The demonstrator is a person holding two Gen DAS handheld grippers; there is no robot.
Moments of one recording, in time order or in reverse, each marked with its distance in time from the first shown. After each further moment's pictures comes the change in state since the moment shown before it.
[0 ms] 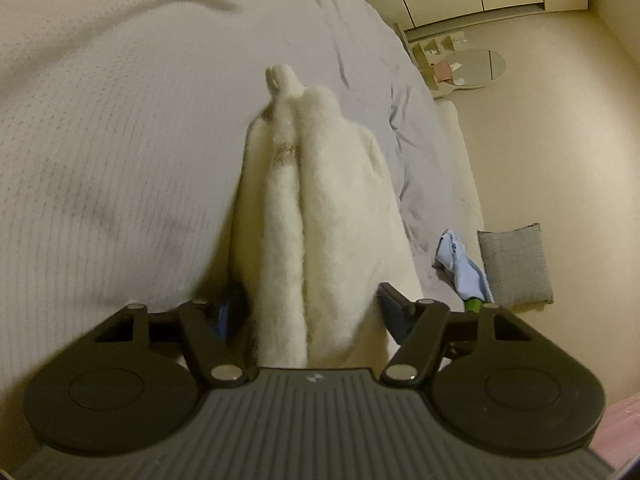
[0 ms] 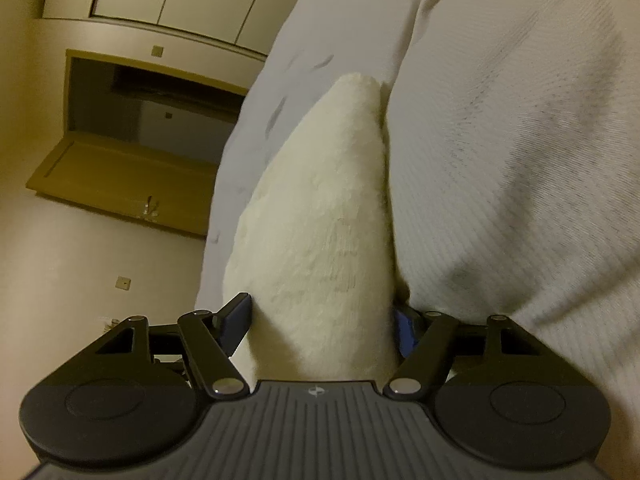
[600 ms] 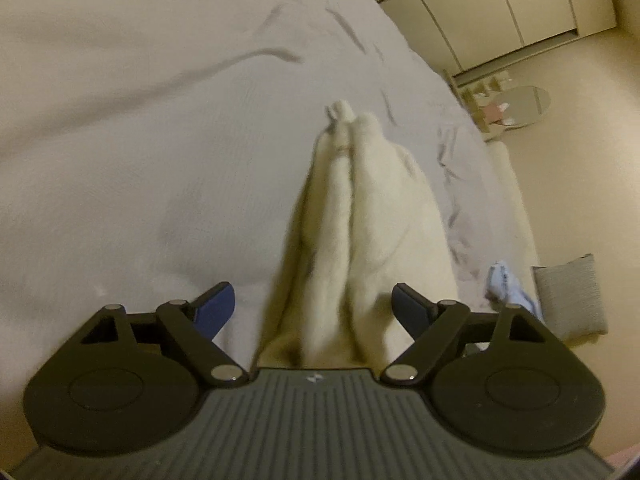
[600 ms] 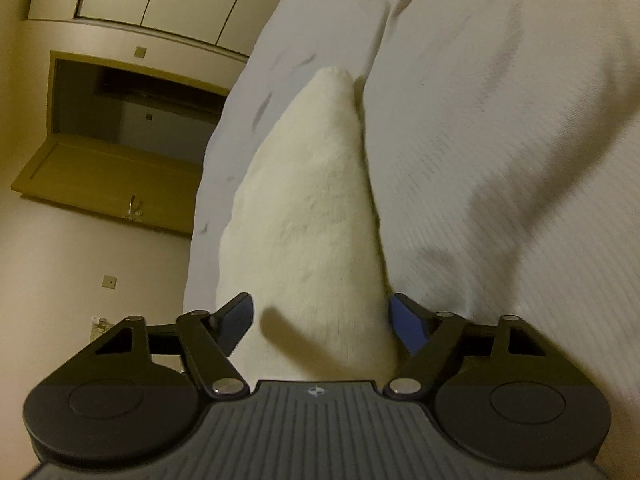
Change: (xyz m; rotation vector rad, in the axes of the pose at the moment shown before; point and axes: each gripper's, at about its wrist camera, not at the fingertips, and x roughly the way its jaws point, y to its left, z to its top) left arm -0.079 -0.019 -0.069 -0.015 -0.180 0.197; right arm -0.036 0.016 -0.026 0.027 -0.001 -0.078
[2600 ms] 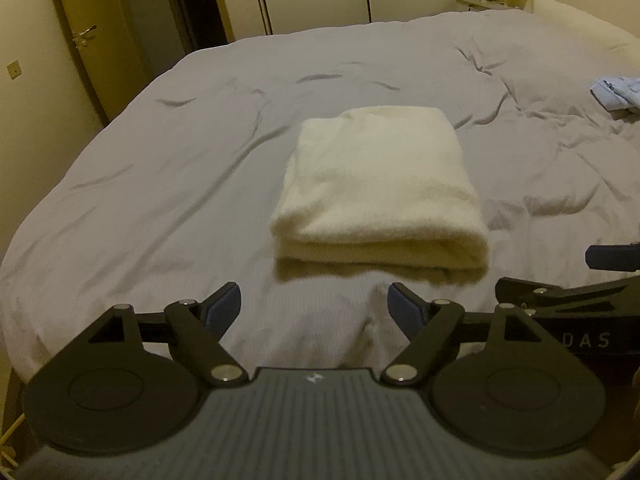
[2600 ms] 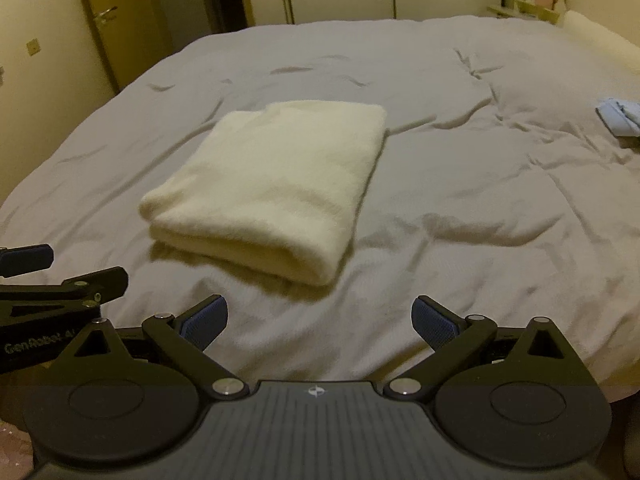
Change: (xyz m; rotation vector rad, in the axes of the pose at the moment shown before) left arm -0.058 -0.203 -0.231 0.717 -0.241 0.783; right arm -0.081 0.135 -0.151 -0.804 -0.013 -0.555
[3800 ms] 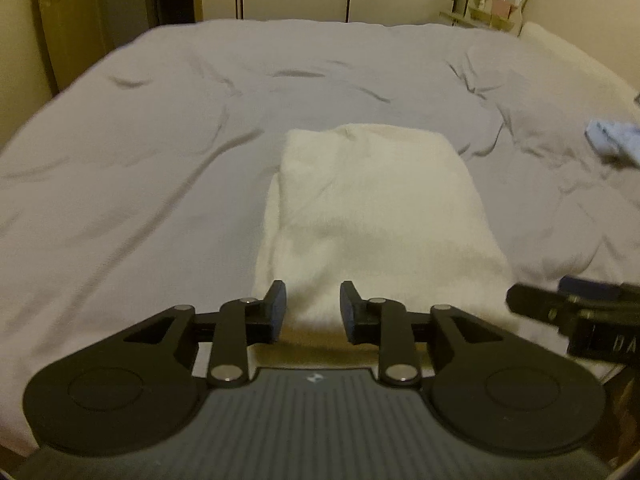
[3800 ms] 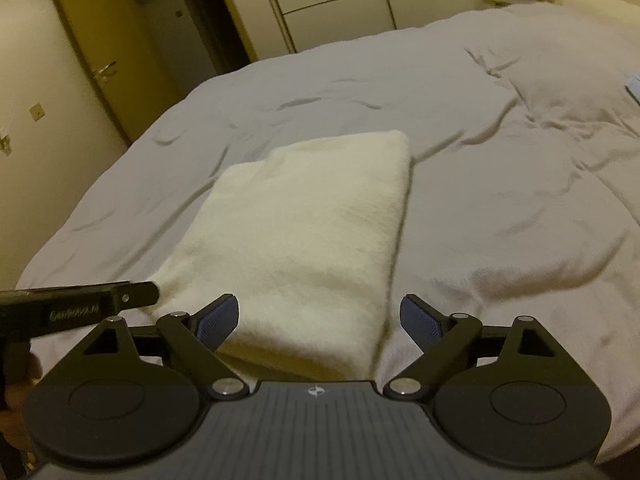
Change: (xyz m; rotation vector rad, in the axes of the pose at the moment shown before) left arm 0.088 0.038 0.047 -0.074 0.016 -0.186; right arm 0.060 -0.020 0.044 0.147 -0.090 0.105
